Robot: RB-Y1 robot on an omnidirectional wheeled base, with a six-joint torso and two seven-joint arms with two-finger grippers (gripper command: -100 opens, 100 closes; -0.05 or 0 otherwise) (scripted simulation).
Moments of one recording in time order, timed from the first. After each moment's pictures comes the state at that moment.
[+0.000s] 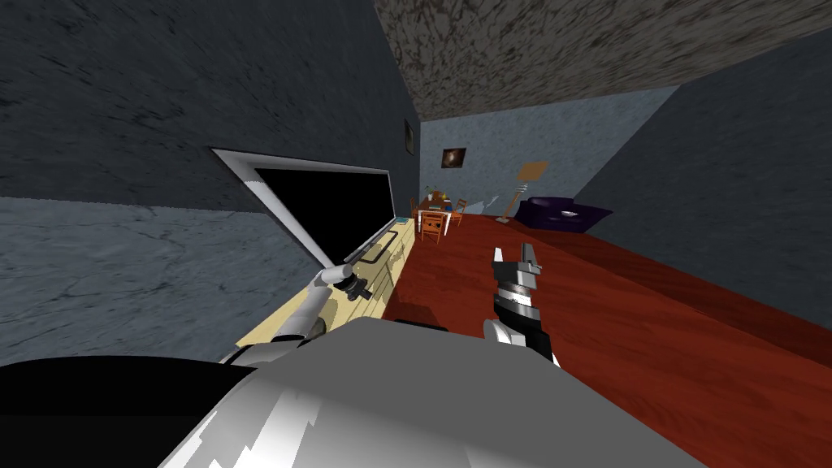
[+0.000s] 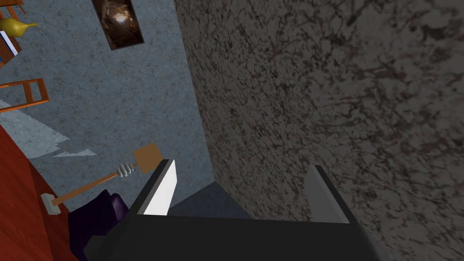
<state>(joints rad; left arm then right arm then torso) -0.03 0.51 0.23 -1.41 0.65 1.51 -0.50 0.52 0.05 0.04 -2.24 -0.03 -0.50 -0.14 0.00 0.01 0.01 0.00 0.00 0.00</state>
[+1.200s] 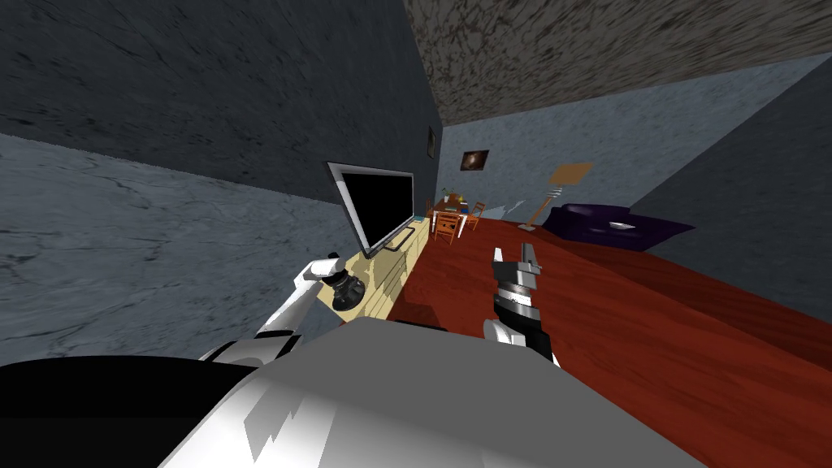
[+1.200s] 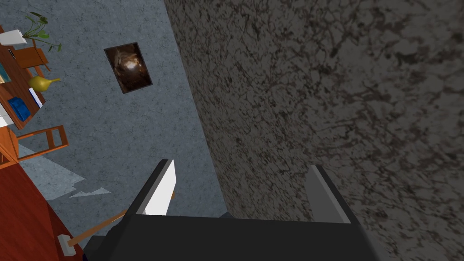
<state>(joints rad) -0.04 0.61 0.26 -1.48 0.61 1.66 -0.52 0.52 0.05 0.04 -2.24 -0.03 -0.50 -0.14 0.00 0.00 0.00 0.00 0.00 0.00</state>
